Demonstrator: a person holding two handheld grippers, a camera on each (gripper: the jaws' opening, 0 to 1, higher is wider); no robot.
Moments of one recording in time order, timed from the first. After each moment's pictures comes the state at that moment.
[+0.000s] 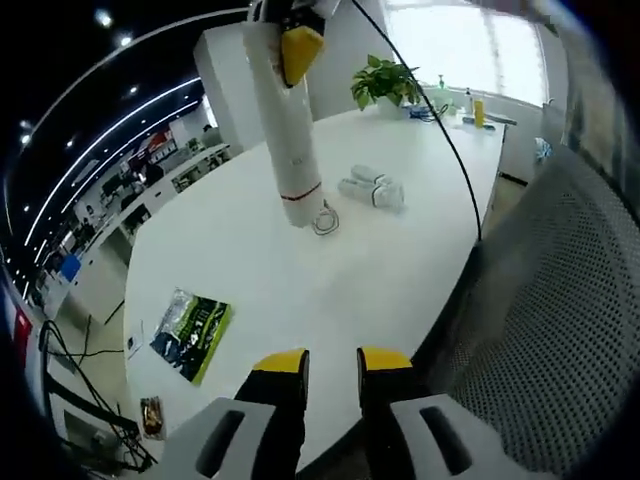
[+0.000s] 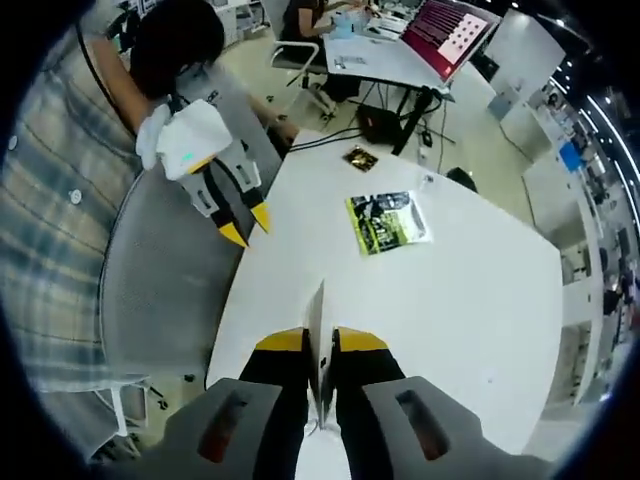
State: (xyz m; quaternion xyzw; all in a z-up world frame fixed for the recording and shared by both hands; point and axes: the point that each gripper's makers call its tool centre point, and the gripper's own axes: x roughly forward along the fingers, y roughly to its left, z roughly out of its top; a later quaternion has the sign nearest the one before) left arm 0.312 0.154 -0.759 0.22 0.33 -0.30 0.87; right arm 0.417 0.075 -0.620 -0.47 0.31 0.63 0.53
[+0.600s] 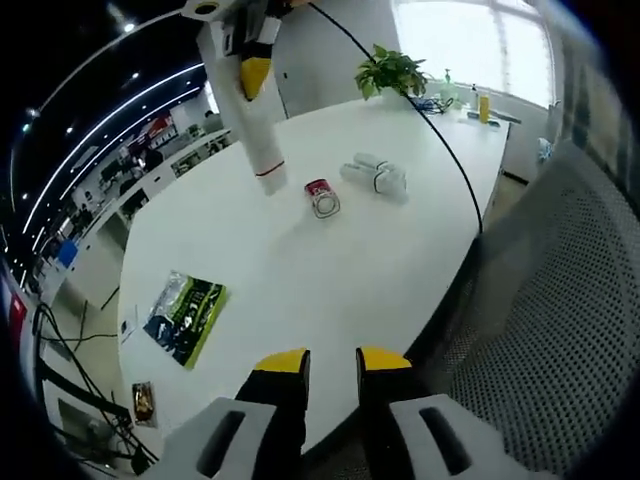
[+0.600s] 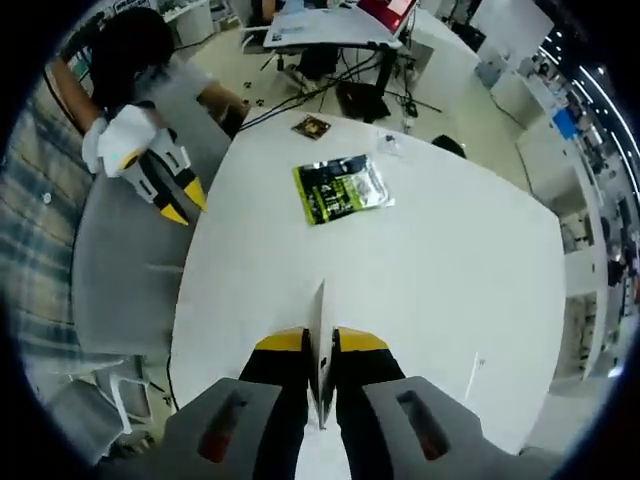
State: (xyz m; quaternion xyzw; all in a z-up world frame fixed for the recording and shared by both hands) left arm 0.309 0.161 -0.767 0.20 0.35 -0.30 0.87; right arm 0.519 0.074 -0.642 -0.46 0.37 0.59 0.55
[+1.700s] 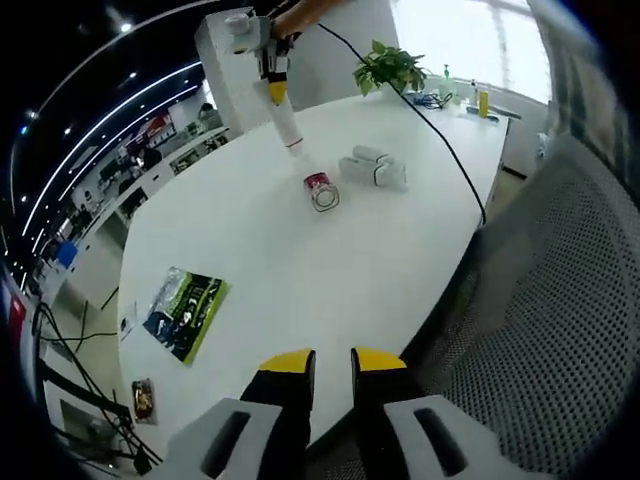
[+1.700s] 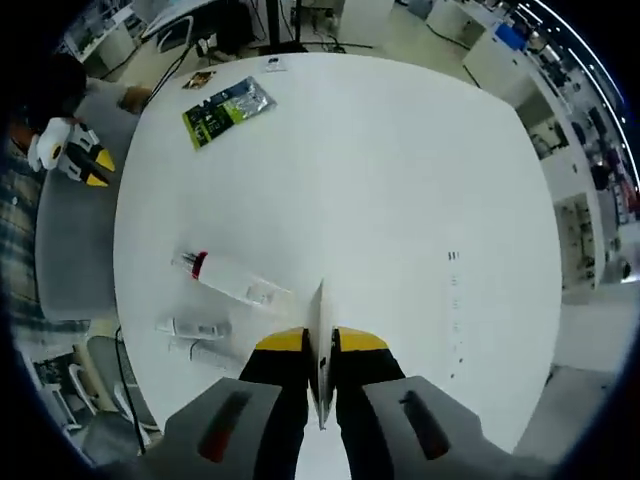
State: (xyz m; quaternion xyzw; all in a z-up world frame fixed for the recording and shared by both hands) left arm 0.306 0.164 -0.775 0.21 0.36 -0.30 0.86; right arm 0.635 -0.056 -0.673 -0.45 0.46 0.48 0.59
